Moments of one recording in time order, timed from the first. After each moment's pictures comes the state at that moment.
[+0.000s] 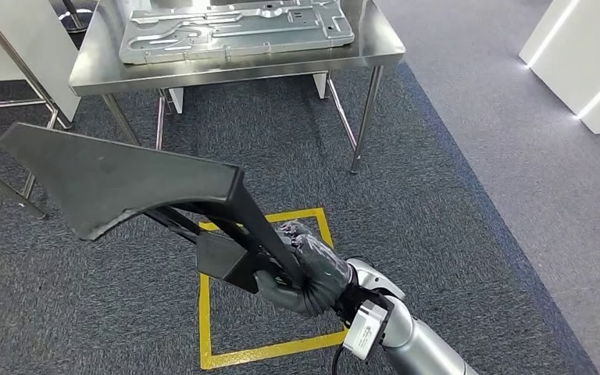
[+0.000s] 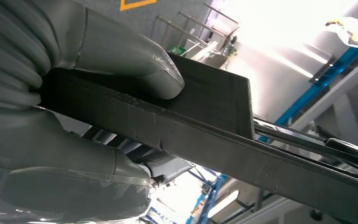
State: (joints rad) left arm -0.05 -0.03 1.12 -0.22 -0.72 -0.21 -0.45; right arm -0.34 -0.05 0.67 -1.60 0.22 0.10 -0.64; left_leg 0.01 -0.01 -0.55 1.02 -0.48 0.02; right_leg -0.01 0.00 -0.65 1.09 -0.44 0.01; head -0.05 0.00
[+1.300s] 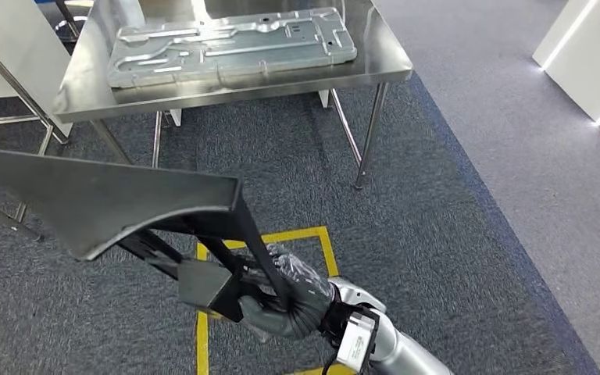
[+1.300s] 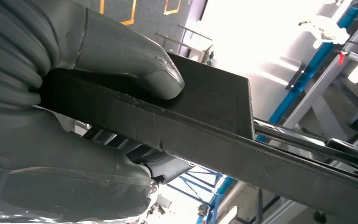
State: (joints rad) left arm -0.04 -0.06 1.19 -0.23 -0.68 -0.23 -0.40; right arm -0.32 -0.02 0.75 -1.56 0.15 0.13 -0.67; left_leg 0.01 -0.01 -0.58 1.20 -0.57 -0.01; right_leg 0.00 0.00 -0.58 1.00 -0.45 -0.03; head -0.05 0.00
